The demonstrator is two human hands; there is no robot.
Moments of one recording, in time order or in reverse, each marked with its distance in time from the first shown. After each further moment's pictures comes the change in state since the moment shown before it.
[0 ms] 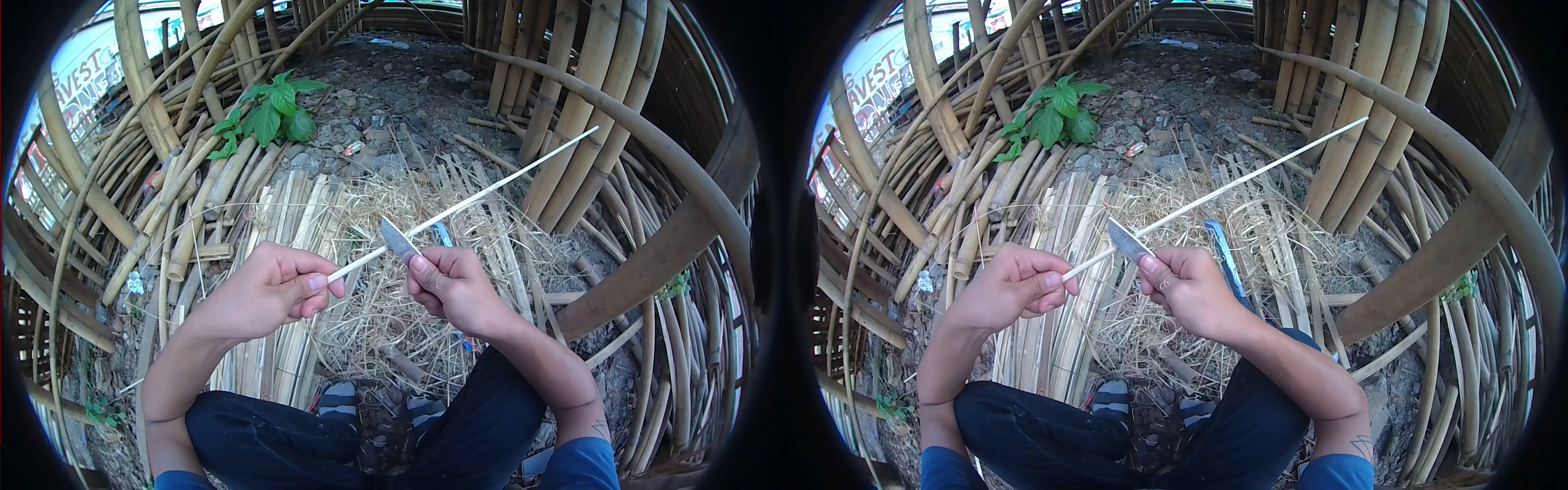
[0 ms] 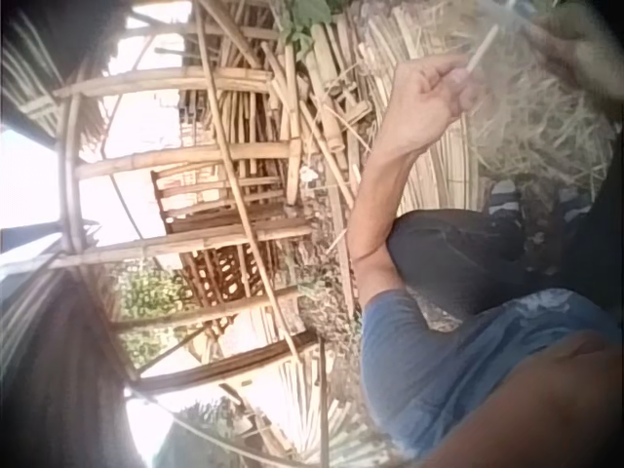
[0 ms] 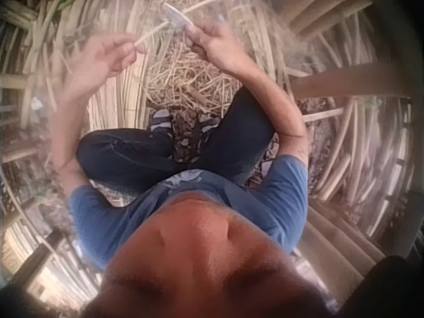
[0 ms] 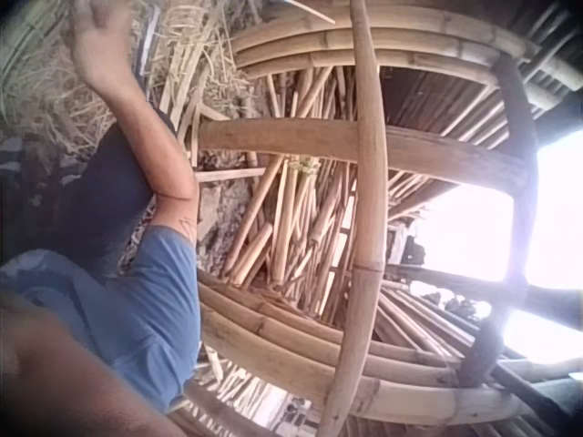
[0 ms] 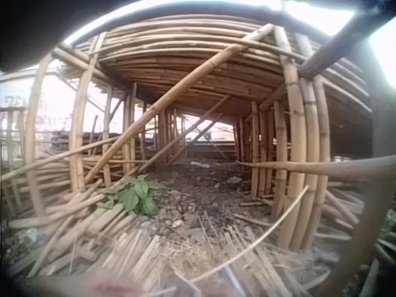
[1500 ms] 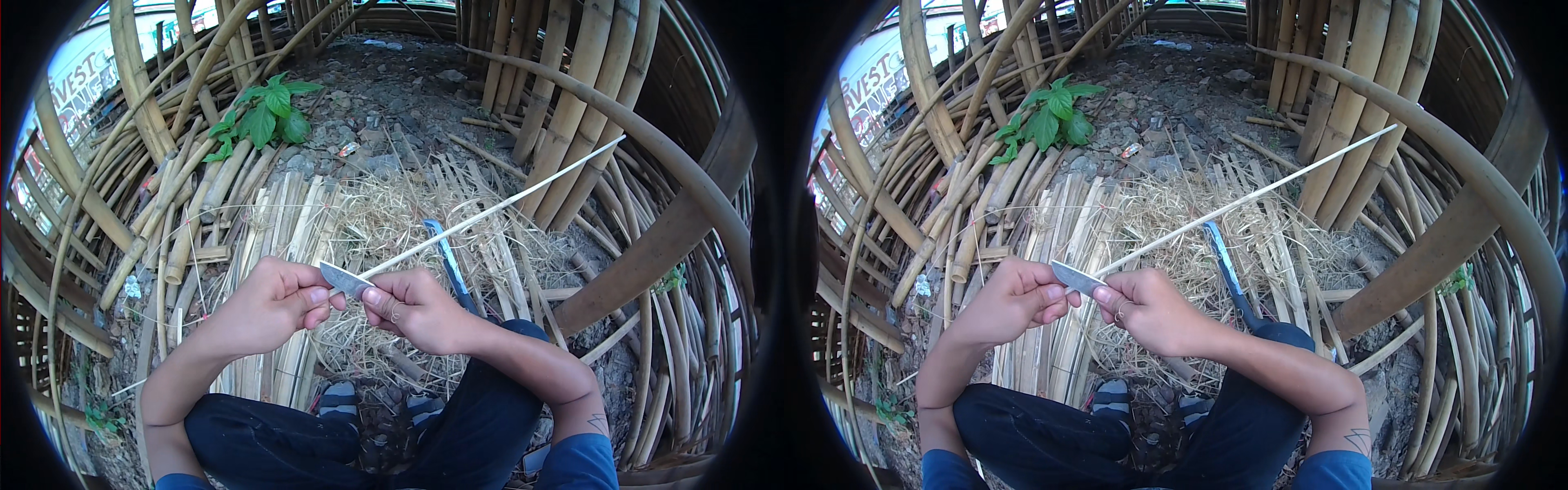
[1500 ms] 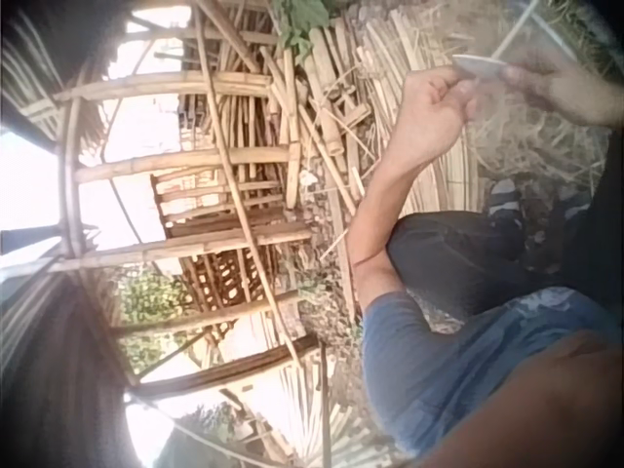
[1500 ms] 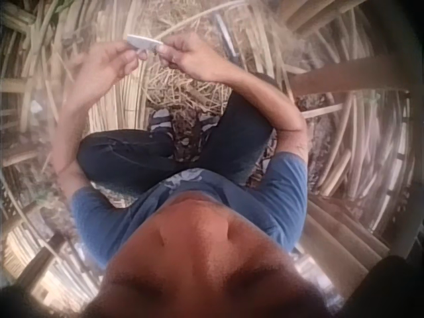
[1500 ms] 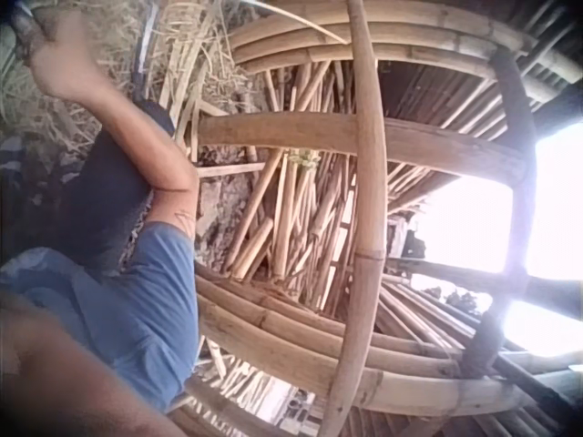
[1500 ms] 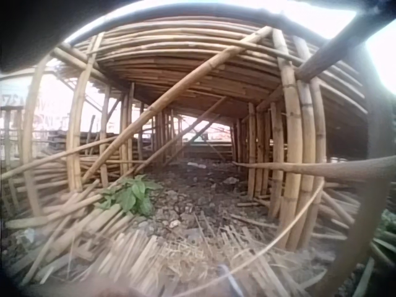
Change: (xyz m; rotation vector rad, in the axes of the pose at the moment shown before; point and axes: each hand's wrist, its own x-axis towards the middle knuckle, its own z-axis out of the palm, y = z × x) left_hand -0.008 -0.014 0.005 0.062 0.038 0.002; right_hand 0.001 -0.001 0.033 -0.140 -0.158 -0.032
